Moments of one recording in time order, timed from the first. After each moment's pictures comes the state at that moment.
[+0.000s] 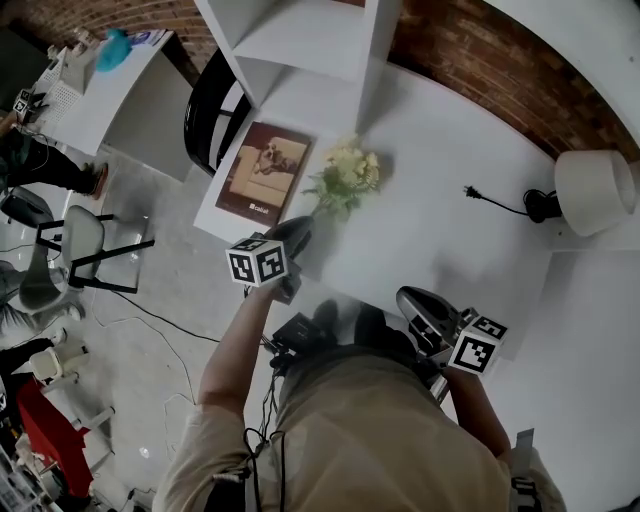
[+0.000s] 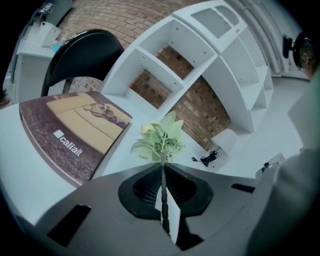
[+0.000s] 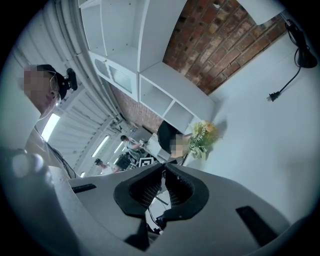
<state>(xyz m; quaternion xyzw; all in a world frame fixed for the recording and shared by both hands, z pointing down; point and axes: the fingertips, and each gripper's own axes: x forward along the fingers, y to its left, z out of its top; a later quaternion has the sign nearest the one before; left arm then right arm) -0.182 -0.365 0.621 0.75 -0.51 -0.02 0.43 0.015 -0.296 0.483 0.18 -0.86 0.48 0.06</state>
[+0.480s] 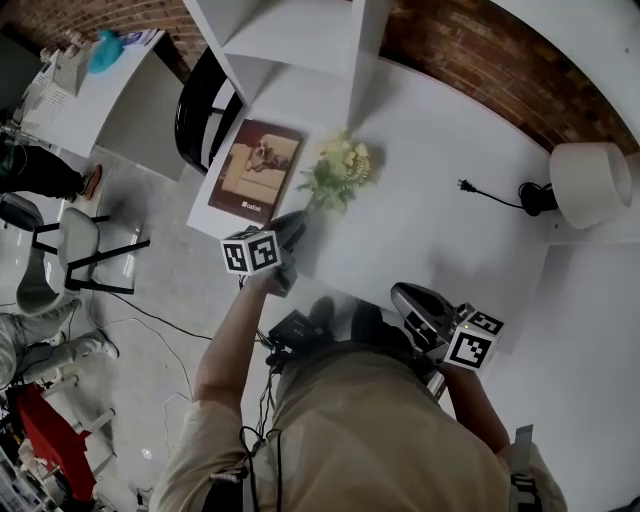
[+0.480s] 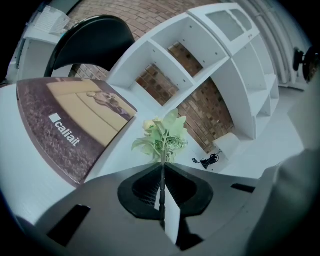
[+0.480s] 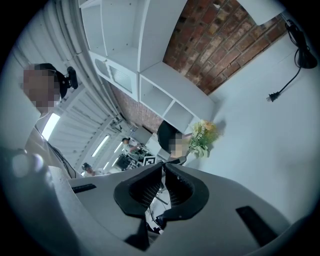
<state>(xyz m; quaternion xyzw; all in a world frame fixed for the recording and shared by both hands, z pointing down) -0.184 -0.373 0.637 0.73 -0.50 -0.04 0.47 0.014 -0.296 0.485 0.18 -0.86 0.47 0.06</state>
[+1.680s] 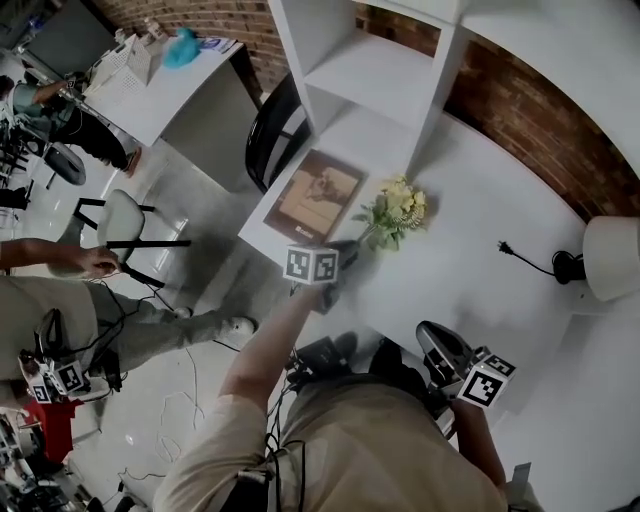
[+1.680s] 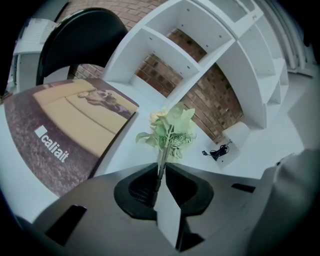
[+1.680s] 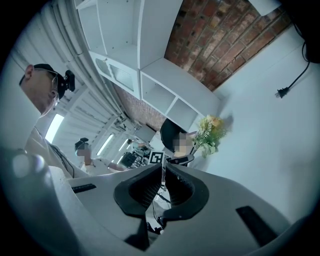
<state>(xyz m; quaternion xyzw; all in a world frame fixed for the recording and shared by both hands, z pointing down) -0.180 -0.390 0.661 0.72 -0.51 0.04 0.47 0.002 -0.301 0.493 0.15 -0.86 0.48 0.06</state>
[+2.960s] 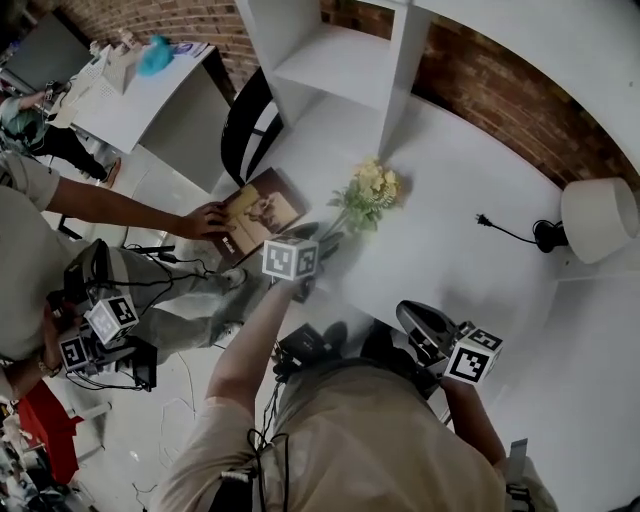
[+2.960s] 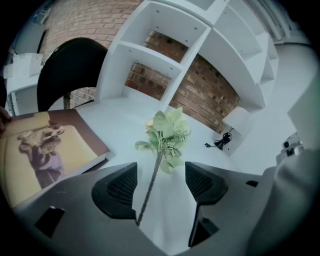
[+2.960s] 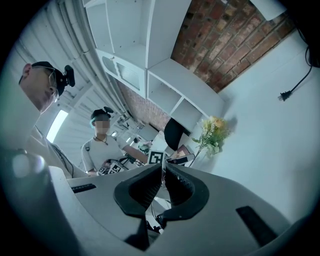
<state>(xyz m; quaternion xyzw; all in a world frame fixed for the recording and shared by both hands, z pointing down) -0.188 -0.381 0.640 0.74 -0.54 0.11 0.40 0.000 -0.290 0.485 0.14 -0.88 0.46 0.06</state>
